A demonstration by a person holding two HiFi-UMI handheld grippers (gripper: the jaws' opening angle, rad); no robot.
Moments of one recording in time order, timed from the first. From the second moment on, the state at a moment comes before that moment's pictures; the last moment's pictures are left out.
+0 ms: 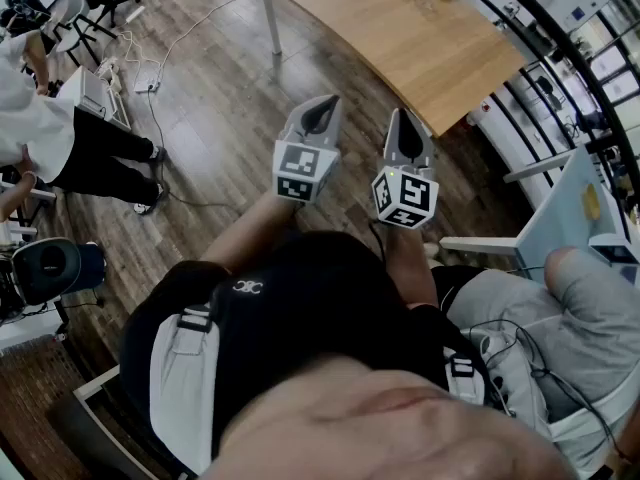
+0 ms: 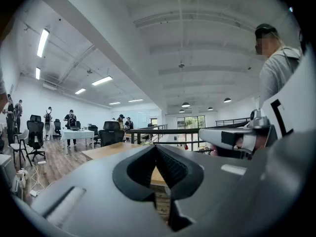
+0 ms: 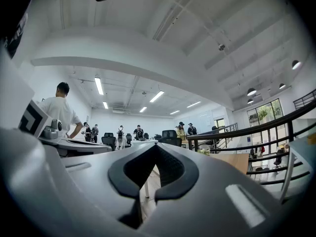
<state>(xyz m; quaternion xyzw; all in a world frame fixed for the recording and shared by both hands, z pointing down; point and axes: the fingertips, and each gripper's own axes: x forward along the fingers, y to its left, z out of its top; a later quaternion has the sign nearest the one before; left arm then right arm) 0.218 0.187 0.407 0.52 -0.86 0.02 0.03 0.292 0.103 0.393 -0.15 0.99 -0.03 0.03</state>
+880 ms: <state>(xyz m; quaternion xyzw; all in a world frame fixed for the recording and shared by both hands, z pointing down) 0.131 0.166 0.417 0.54 -0.84 0.01 0.04 0.197 0.097 0.401 -0.16 0.99 -0.05 0.01</state>
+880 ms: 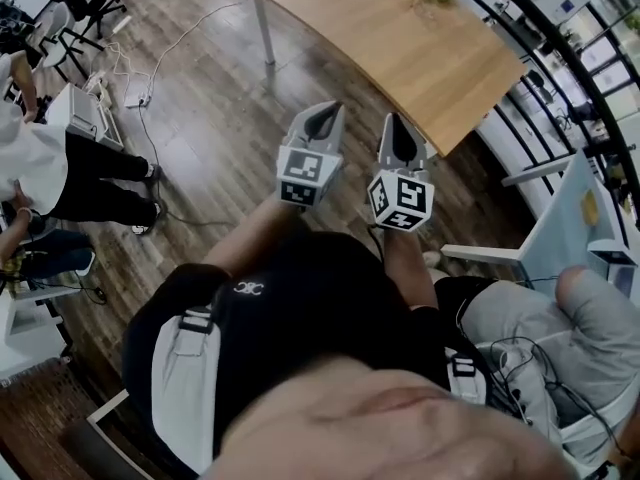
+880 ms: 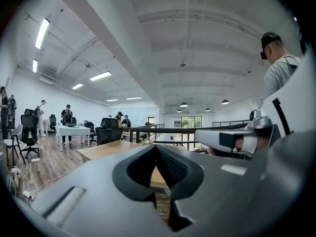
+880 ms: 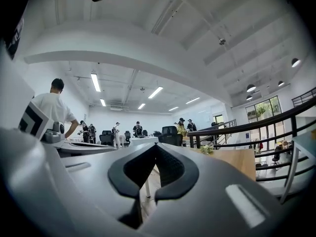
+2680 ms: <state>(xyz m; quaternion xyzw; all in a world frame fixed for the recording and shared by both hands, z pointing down) -0.201 0.007 0.406 0.58 -0.81 0.03 0.05 -0.137 -0.071 0.368 -0.23 0.97 -0.06 0.04</state>
